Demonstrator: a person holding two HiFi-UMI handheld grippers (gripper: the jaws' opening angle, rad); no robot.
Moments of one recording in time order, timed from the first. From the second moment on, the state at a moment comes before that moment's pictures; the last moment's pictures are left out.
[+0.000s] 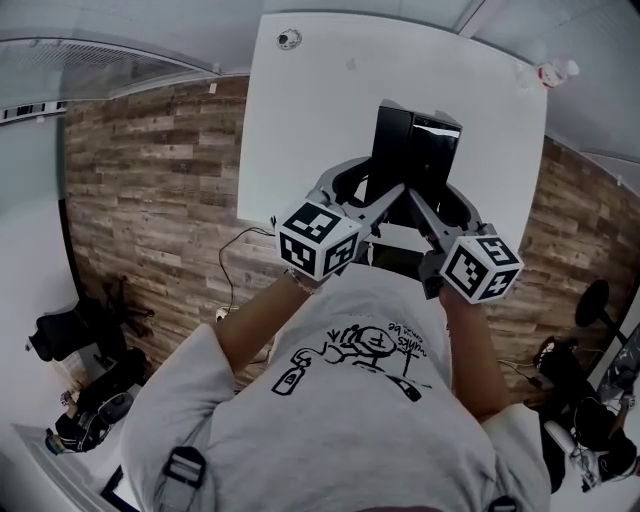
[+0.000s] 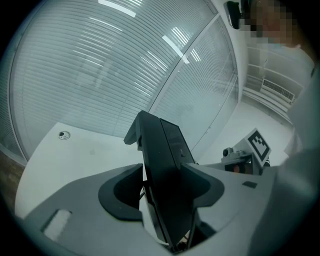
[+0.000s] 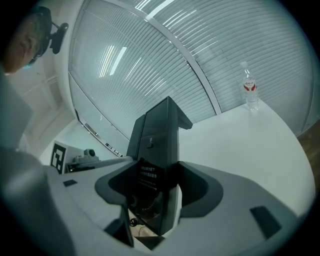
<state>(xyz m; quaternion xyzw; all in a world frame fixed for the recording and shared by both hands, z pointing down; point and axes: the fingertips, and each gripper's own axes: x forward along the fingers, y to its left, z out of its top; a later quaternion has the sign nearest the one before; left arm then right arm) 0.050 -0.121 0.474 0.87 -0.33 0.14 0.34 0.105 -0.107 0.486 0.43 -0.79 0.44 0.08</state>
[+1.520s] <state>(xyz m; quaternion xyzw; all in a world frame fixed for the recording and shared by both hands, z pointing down) 0.054 -0.125 0.623 0.85 -0.33 0.17 0.38 0.108 -0.110 0.635 0.42 -0.75 0.50 0.09</state>
